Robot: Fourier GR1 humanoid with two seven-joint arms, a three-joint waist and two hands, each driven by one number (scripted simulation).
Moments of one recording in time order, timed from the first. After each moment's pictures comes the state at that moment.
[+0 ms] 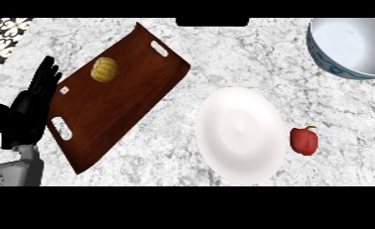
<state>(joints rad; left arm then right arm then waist) -0.12 0.25 0.16 -1.57 -0.03 0.03 0.12 -0.51 -0.72 -0.29 -1.51 0.43 0.41 -0.10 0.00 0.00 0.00</state>
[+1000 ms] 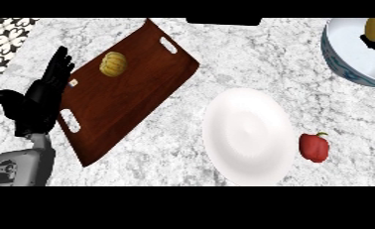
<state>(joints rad) -0.20 0.22 0.13 -1.56 -0.05 0.02 0.15 -0.93 -0.73 -0.27 -0.51 0.61 0.14 -0.55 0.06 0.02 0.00</state>
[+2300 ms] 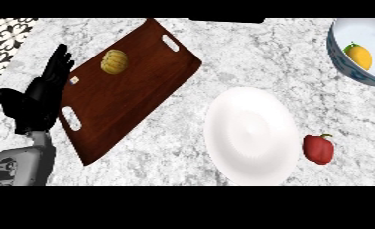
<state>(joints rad) -0.21 0.22 0.14 -1.55 -0.05 0.02 0.14 -1.00 -0.93 -0.56 -0.06 0.38 0.53 -0.57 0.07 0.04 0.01</state>
